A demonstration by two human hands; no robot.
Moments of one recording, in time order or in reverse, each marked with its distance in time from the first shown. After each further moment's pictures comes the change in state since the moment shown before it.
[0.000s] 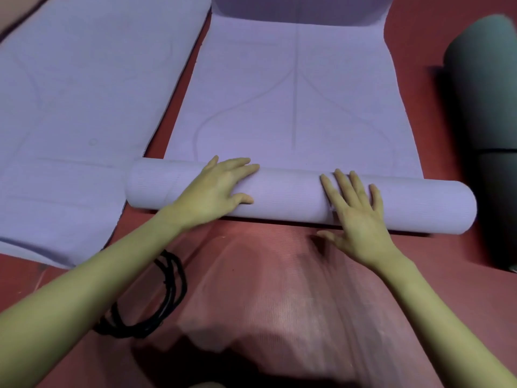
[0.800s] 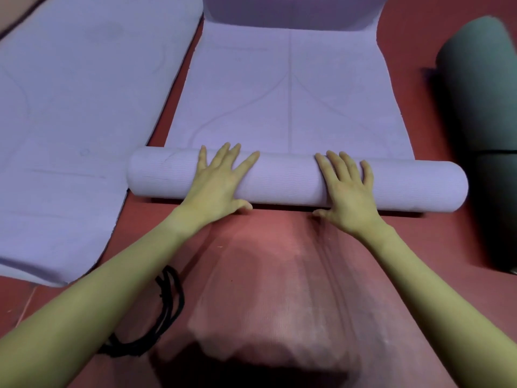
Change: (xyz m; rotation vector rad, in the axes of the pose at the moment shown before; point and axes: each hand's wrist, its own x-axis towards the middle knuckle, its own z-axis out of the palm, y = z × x) left_hand 0.026 -0.006 0.014 0.308 0.029 -0.047; right_hand 0.058 0.010 0.006 -0.051 0.055 0.031
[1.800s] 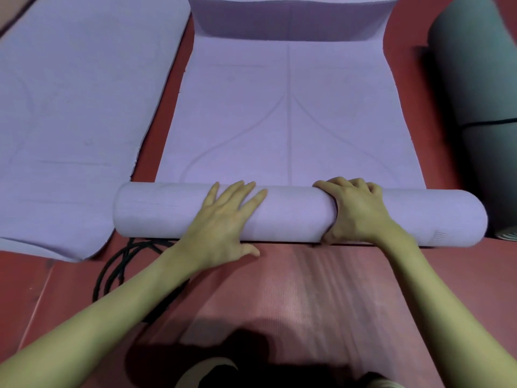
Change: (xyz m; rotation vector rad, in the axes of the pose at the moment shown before) left_hand -0.096 0.052 -0.009 -0.071 -0.074 0.137; right_hand -0.070 -0.012 -0.037 0.107 -0.293 0.046
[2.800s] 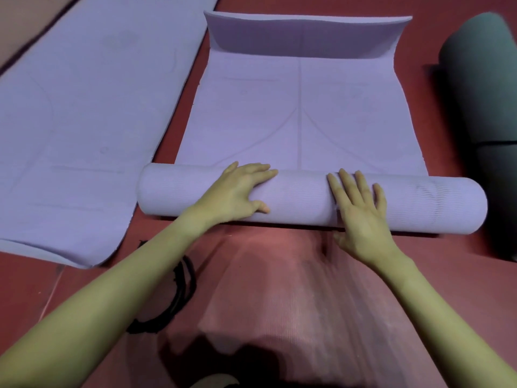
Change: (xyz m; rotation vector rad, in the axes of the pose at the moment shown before) left_hand 0.070 -0.037 -0.015 -0.288 -0.009 -0.046; right_hand 0.010 0.003 0.026 -0.078 0.249 -0.025
